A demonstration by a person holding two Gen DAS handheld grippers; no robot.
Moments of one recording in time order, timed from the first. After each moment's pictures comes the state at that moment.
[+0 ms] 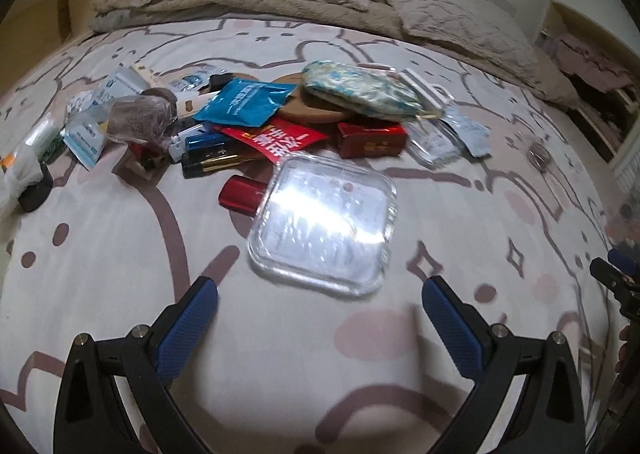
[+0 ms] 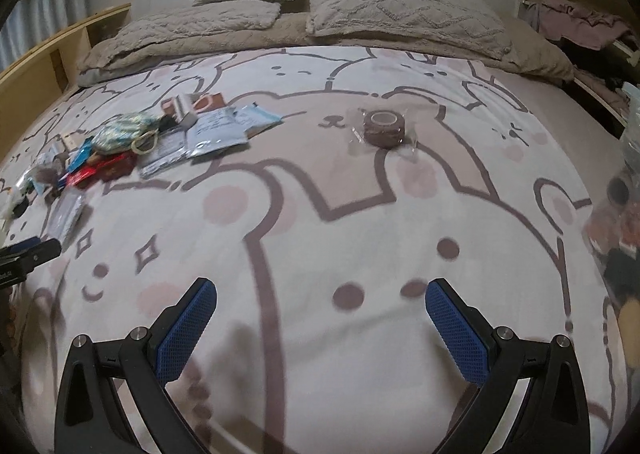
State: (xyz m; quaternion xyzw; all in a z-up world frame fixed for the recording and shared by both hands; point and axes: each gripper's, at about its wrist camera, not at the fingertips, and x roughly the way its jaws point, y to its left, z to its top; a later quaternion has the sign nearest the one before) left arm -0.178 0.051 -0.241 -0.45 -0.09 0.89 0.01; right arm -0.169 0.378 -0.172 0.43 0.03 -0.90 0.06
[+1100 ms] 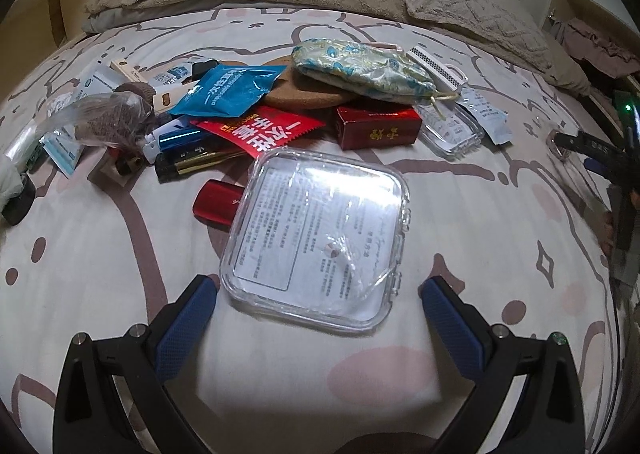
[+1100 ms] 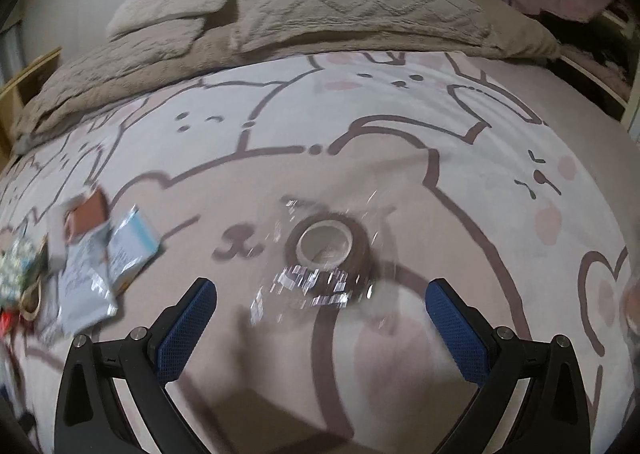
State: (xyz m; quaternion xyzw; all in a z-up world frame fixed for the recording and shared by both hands) left arm -0.197 0.063 -0.258 -0.46 -0.06 0.88 0.01; right arm -0.338 0.417 -0.193 0.42 -0.04 -0.91 -0.02
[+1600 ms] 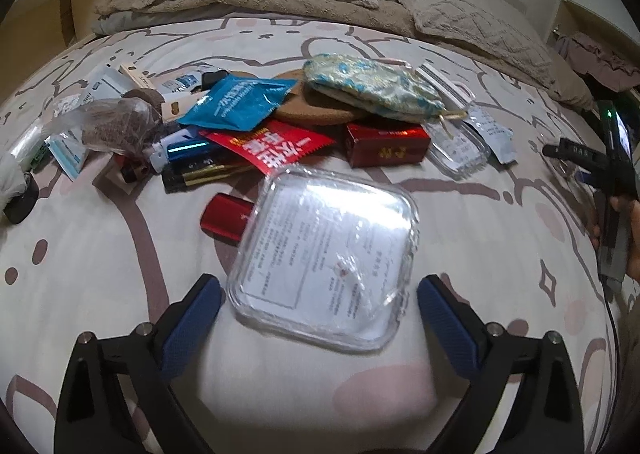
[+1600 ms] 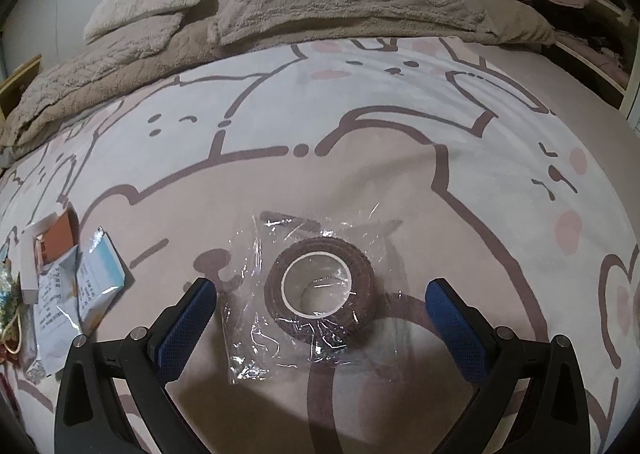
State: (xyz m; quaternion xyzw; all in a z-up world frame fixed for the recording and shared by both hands) left arm -0.201 0.059 -0.256 -0.44 -0.07 0.90 -0.01; right arm -0.365 0.416 -0.211 0.44 -0.04 -0.90 -0.04
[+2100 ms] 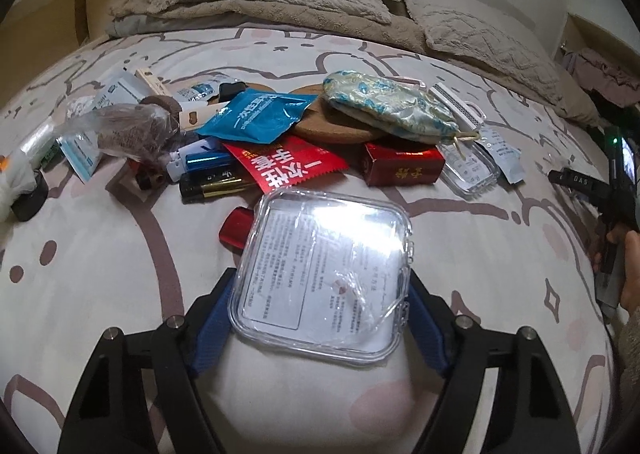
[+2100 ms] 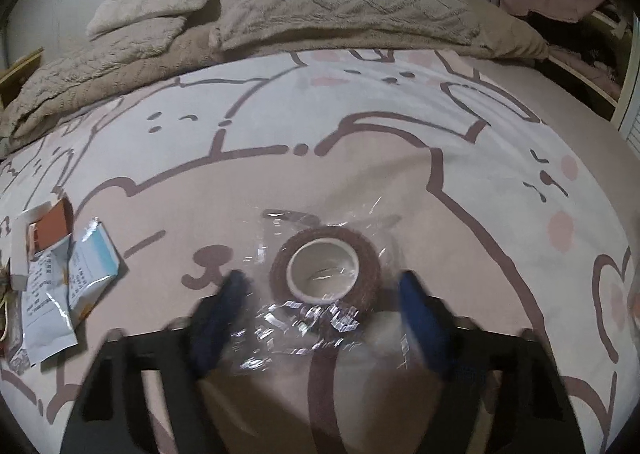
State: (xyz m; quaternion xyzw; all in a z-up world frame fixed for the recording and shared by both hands) left arm -0.199 0.052 -0.252 -0.42 -0.07 0.91 -0.02; right arm -0.353 0.409 -0.214 0.41 -0.02 -0.91 -0.04
